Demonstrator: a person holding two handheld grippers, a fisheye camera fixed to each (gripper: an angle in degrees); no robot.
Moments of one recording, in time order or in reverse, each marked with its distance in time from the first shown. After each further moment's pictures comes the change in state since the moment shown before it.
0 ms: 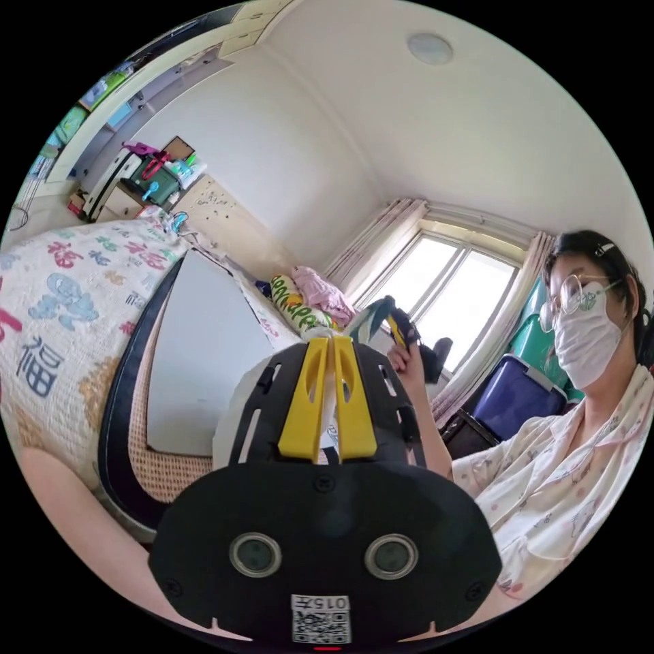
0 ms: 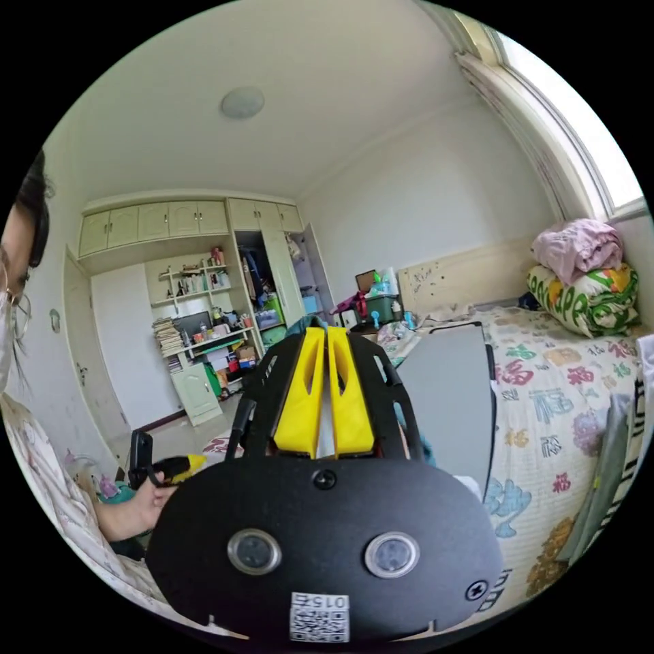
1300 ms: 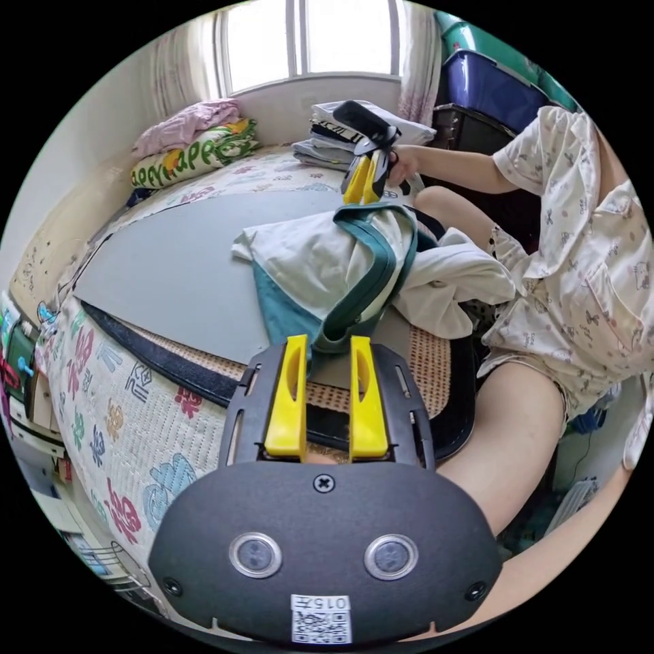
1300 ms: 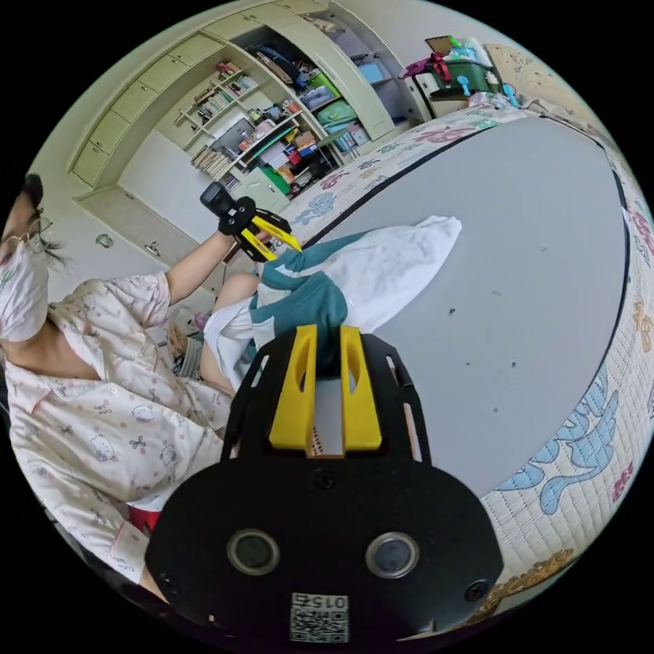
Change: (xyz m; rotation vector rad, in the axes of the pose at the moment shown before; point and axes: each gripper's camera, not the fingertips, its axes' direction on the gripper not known) left arm -0.392 0.041 0.020 -1.062 0.016 0.943; right arm 0.047 -0.022 0.191 -1.032 -0.443 0.058
